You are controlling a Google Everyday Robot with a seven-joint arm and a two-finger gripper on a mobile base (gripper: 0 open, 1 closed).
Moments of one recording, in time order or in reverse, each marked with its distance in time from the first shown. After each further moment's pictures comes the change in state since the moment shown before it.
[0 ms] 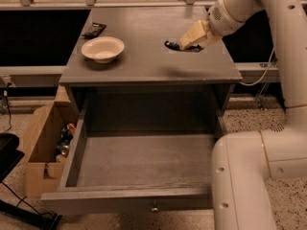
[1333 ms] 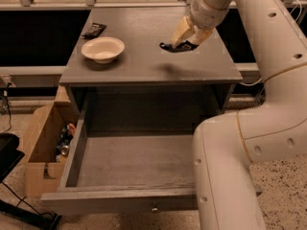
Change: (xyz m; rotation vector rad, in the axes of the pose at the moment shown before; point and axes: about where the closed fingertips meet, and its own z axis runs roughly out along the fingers) arm -0.013 0.006 0.015 0.188 0.176 0.169
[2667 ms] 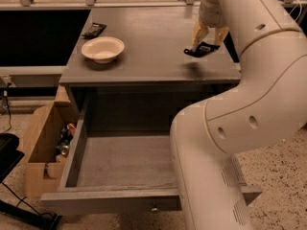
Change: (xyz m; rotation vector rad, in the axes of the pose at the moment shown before) arm 0.020 -0.051 -0.015 0.318 0.143 0.228
